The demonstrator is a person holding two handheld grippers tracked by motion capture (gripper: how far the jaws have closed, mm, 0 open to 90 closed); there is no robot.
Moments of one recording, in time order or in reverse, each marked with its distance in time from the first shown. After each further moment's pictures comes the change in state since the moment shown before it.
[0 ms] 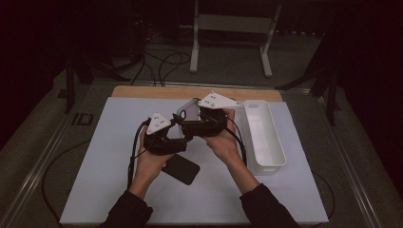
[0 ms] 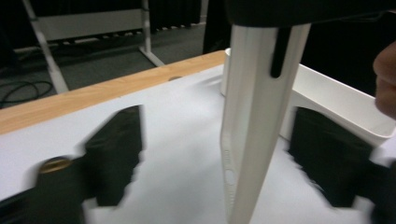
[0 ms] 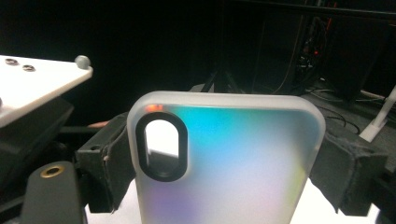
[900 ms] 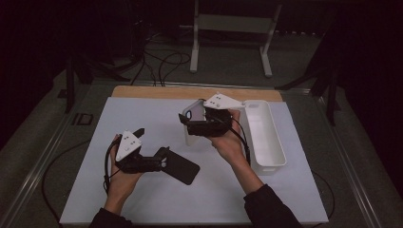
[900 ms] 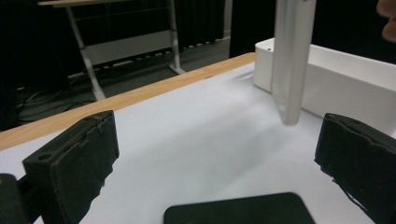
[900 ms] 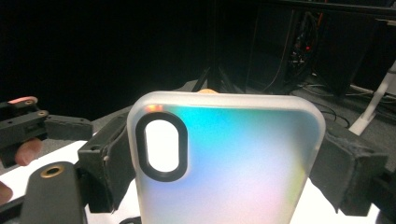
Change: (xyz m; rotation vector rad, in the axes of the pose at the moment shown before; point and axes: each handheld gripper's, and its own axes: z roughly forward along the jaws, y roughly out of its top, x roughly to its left) left arm 0.022 -0.047 -0.063 -0.083 0.111 0.092; right arm -0.010 -0.006 -0.007 0.013 -0.027 0.005
